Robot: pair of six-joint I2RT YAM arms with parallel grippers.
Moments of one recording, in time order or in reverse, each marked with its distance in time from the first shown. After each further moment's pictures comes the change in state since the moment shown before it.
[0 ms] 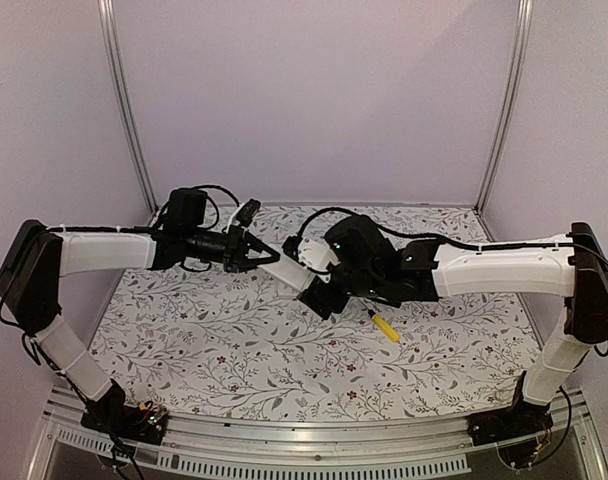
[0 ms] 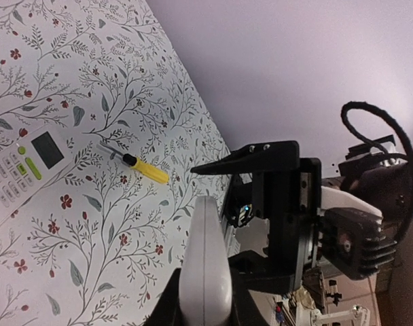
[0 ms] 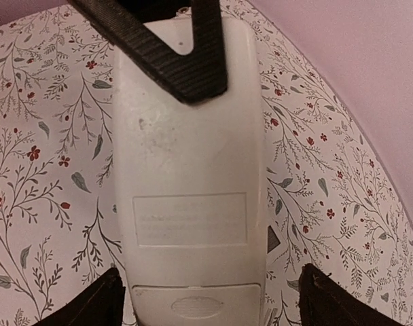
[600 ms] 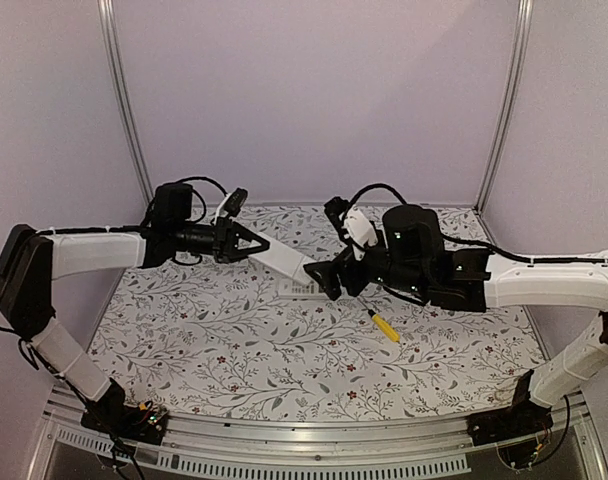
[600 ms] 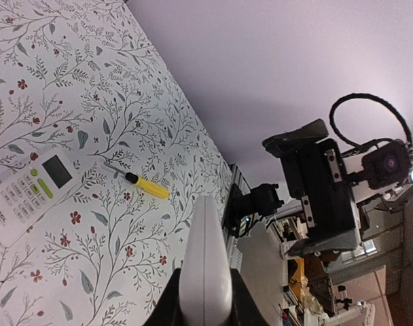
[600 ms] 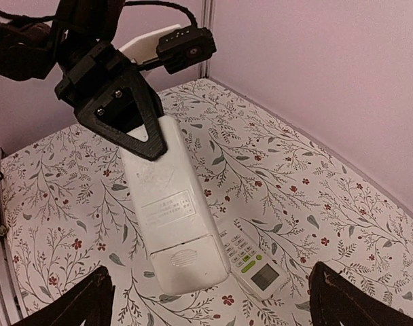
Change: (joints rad) left arm 0.047 -0.029 -0.024 0.065 0.024 -0.003; right arm -0.020 -0.239 -0.217 0.296 -0.021 0.167
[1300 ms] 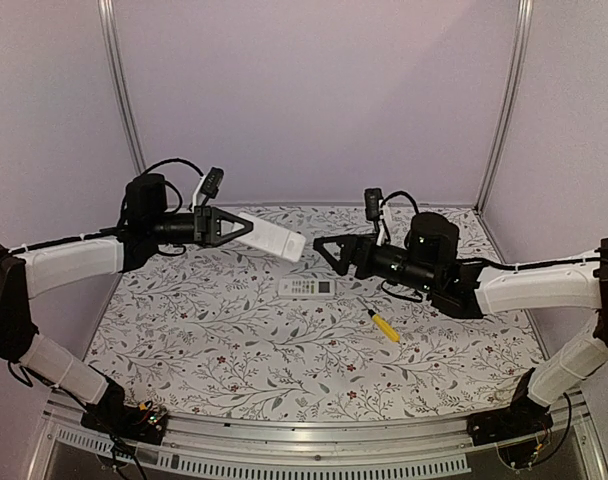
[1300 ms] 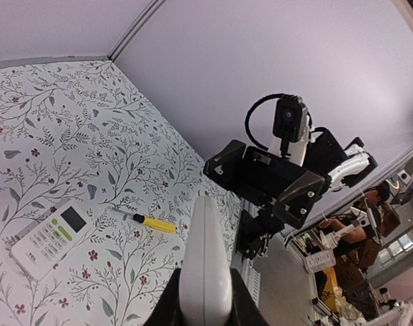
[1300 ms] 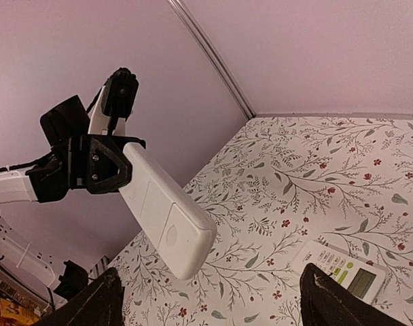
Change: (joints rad) left arm 0.064 -0.174 -0.063 0.103 -0.035 0.039; right arm -0.156 -0.024 -0.233 0.510 -0.286 0.587
